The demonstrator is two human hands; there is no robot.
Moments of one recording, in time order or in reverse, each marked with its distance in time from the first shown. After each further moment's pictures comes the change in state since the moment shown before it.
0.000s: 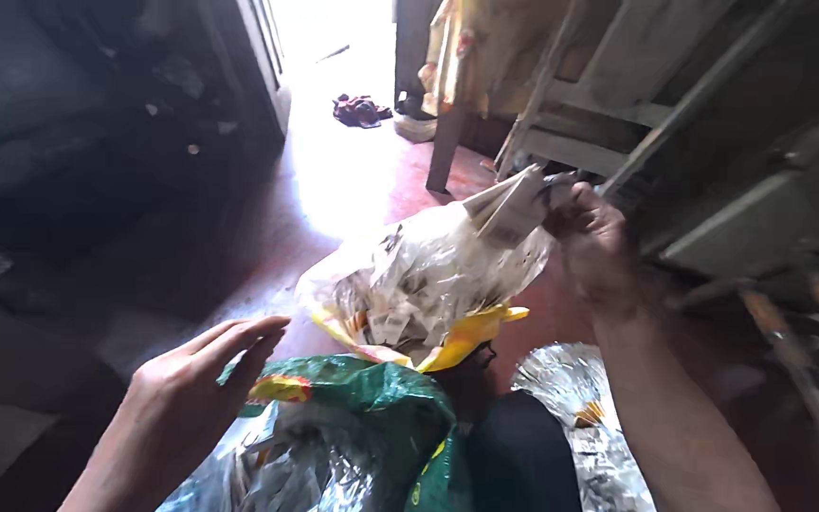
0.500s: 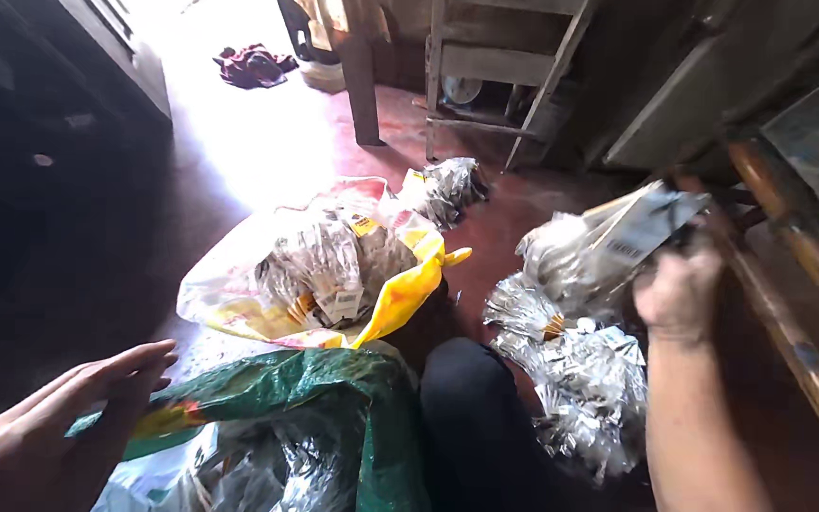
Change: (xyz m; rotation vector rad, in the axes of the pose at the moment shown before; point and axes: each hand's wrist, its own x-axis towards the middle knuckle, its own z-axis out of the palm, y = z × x) left_hand -0.002 -0.025 0.001 -0.107 -0.280 -0.100; right_hand -0.162 0.053 -0.144 -0.176 0.616 0.193
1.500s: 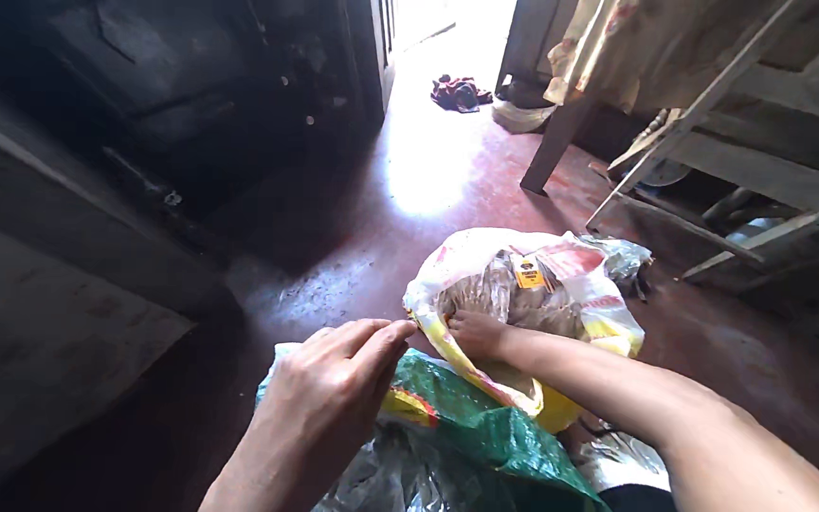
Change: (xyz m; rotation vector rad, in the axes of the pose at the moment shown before) left_hand 0.005 0.023 0.004 0.313 0.314 0.048; right_hand -0.116 0.041 0.409 -0.882 -2.190 -1.149
